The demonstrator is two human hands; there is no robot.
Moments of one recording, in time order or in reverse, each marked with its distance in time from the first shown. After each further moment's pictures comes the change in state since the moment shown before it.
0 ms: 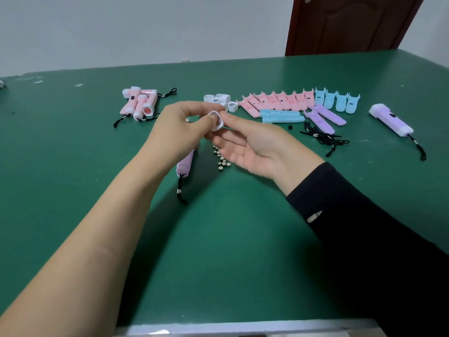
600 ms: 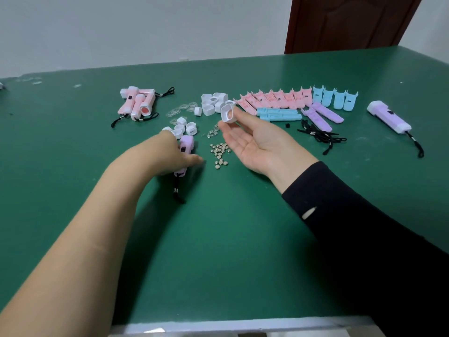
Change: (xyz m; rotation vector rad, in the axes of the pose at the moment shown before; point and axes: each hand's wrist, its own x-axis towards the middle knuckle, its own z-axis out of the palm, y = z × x) left_hand 0.008 -0.024 -0.013 0.846 -0.277 -0.453; right_hand 0.001 -0.001 -0.005 0.433 0.140 -0.006
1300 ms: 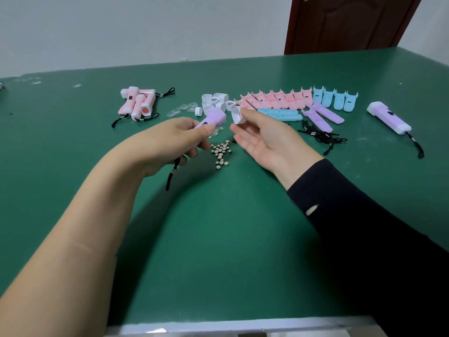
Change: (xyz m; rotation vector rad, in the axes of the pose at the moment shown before) left_hand -0.010 0.006 -0.009 -0.732 -0.133 0.306; right_hand 0.014 -0.007 -0.012 -0.202 0.055 -0.131
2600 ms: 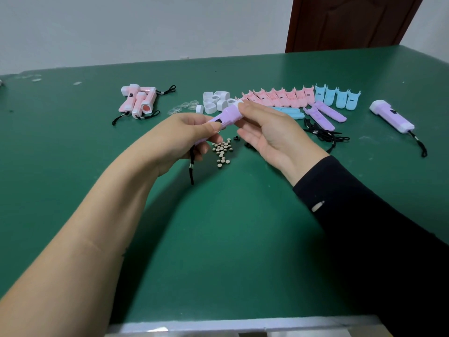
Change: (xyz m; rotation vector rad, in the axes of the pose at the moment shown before) left_hand 0.002 0.004 0.012 -0.211 0.006 0.056; right_hand 0.001 -0.004 -0.003 -0.100 -0.110 -0.130
